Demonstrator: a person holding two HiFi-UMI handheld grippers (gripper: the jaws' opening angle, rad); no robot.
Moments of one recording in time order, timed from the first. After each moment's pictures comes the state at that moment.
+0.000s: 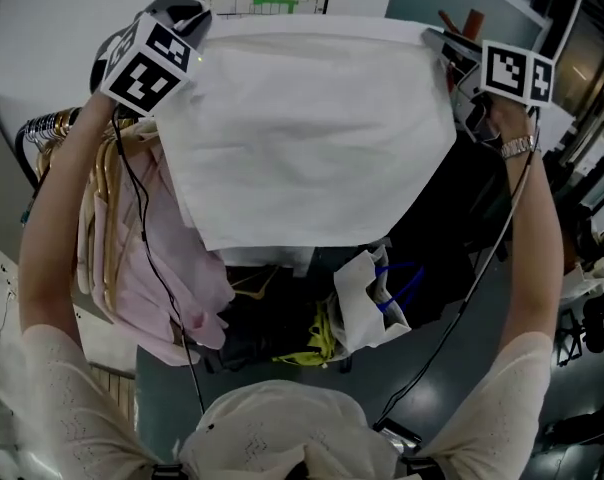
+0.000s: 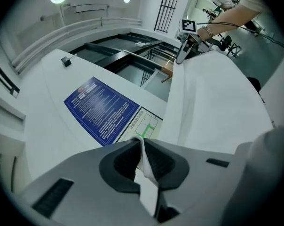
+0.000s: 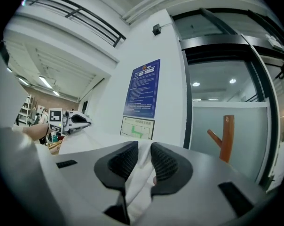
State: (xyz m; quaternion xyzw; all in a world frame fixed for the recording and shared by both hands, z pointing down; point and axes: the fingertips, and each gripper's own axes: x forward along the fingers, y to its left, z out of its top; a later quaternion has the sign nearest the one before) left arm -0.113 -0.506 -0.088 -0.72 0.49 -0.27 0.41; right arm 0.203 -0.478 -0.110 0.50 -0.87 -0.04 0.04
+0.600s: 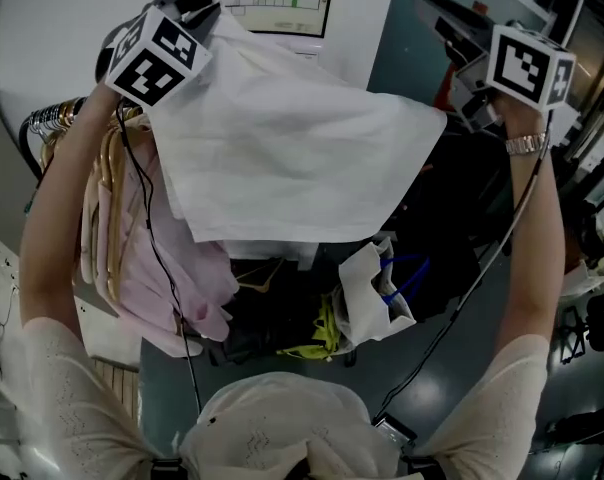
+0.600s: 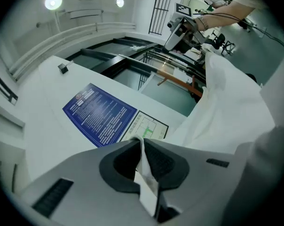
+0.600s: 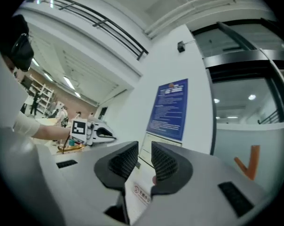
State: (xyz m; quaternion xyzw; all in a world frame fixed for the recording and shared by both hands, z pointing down) left arm -0.103 -0.497 -0.085 -0.72 0.47 -0.27 0.44; right arm 0.126 -0.413 -0.147 0.41 -0.90 -0.15 0.01
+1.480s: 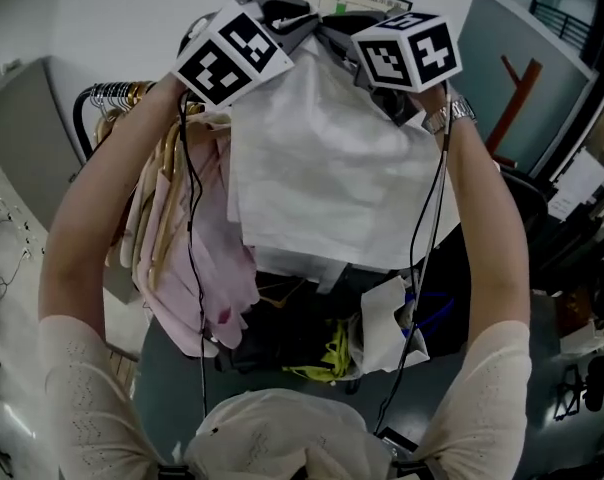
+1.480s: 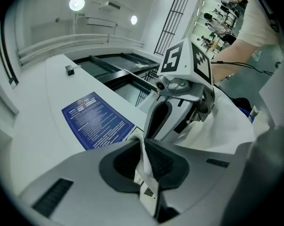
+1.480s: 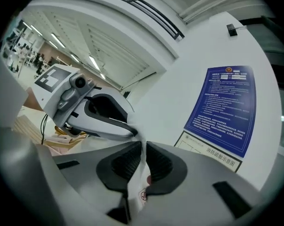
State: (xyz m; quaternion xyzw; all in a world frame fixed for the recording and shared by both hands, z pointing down) left arm -0.100 -0.456 -0.106 -0.78 0.41 -0.18 0.43; right arm -0.108 -0.479 -0.092 0.31 -0.91 -0.23 0.16
